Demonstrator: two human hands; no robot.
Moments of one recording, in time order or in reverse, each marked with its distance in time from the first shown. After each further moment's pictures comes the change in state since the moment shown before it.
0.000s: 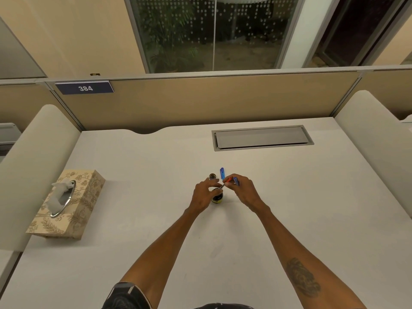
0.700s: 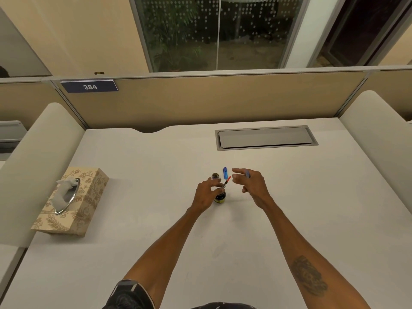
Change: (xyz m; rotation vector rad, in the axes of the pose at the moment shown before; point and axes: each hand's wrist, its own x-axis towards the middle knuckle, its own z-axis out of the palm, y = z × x) left_hand 0.001 0.000 0.000 -0.012 0.013 -0.031; right_hand 0.001 -0.011 -0.018 0.236 0.105 0.137
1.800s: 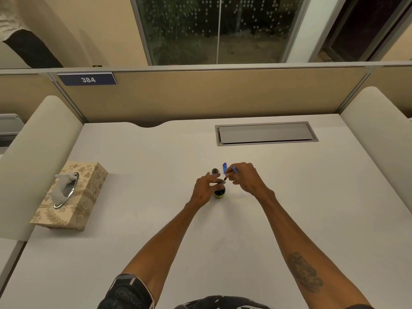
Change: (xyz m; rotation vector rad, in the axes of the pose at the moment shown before) left_hand 0.002 -0.008 -0.003 -0.046 -0.031 -0.005; right_hand 0.016 -0.017 0.016 -0.466 -0.120 -0.037
